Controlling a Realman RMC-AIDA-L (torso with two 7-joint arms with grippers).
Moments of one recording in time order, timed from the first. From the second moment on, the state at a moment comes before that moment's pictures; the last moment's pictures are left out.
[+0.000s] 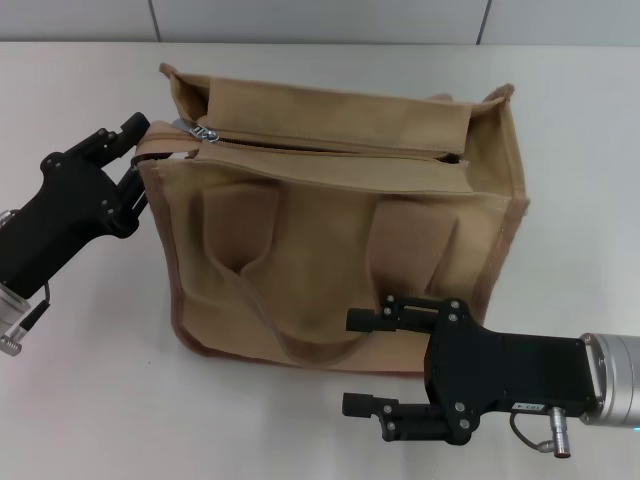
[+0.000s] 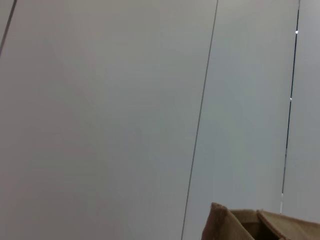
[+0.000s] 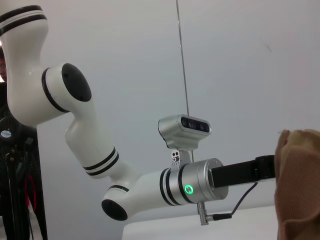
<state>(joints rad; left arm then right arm) -0.39 -2.07 0.11 0.17 1.89 1.70 -0.74 0.43 2.09 -1.34 -0.31 -1.38 -1.70 0.77</state>
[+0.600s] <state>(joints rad) -0.40 -2.07 0.11 0.16 1.88 1.74 -0.74 0.43 2.09 -1.34 -0.31 -1.37 -1.72 0.76</state>
